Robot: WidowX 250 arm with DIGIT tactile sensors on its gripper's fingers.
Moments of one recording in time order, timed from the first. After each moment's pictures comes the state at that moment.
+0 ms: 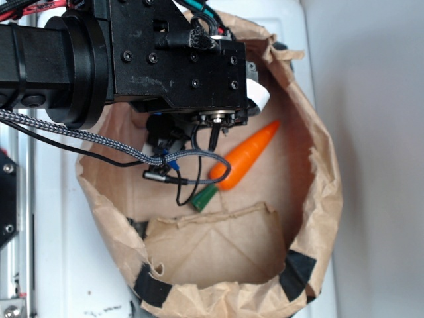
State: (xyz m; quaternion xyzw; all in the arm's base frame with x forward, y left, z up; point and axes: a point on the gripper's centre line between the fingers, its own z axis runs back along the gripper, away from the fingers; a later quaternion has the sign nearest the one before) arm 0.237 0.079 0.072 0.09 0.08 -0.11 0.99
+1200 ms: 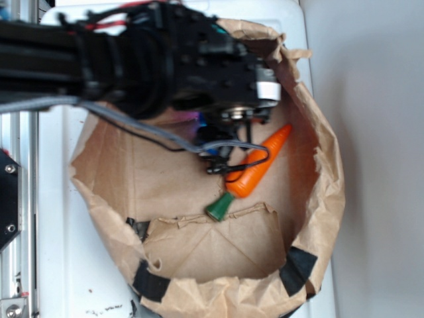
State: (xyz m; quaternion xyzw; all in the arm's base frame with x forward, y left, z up) arm 0.286 0.084 0.023 0.06 -0.01 0.03 1.00
